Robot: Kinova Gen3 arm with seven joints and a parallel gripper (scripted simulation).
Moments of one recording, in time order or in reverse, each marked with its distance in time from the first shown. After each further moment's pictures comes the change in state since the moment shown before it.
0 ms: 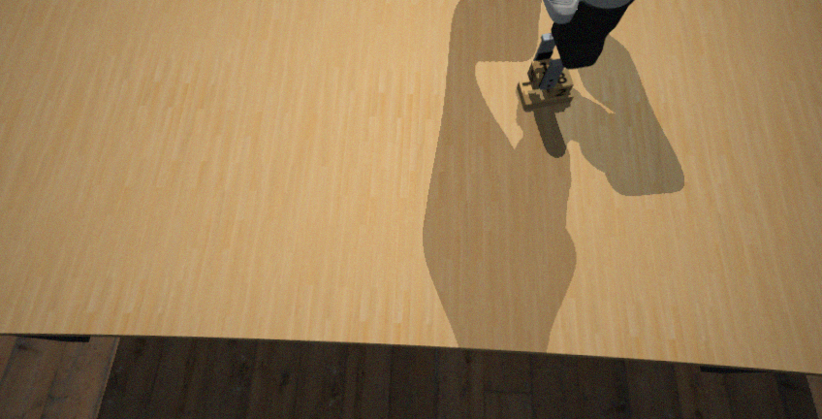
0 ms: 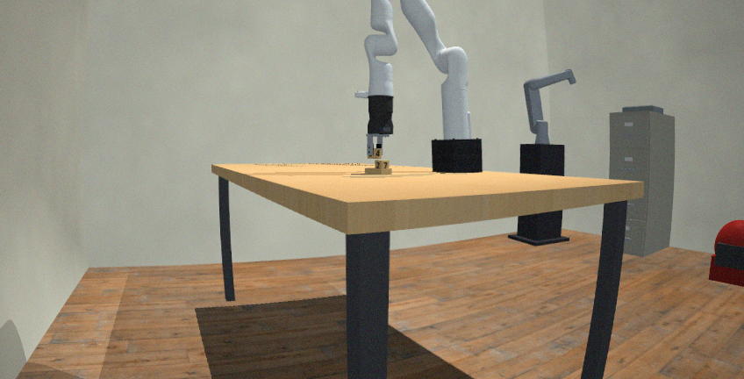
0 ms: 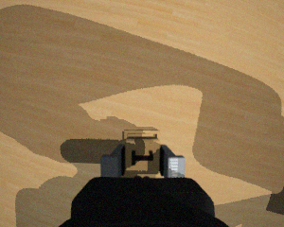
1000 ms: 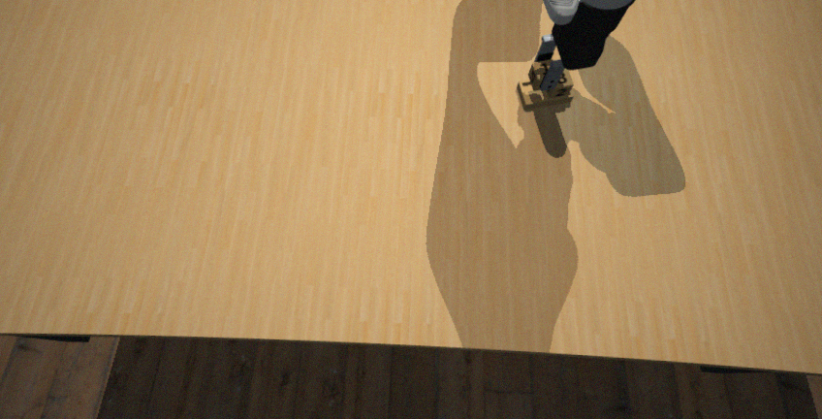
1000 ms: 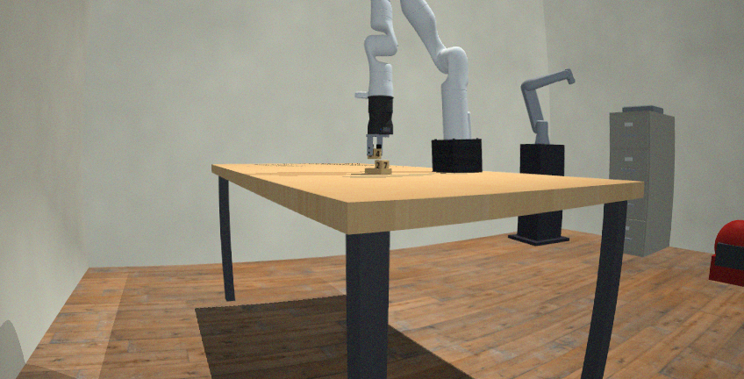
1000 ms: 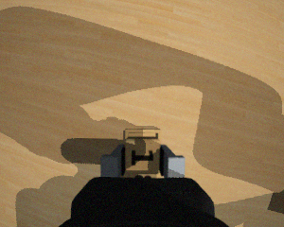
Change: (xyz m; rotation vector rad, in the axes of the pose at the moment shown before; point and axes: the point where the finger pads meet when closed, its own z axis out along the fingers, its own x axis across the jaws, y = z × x) arm -0.001 0.001 0.001 -0.003 -0.004 0.003
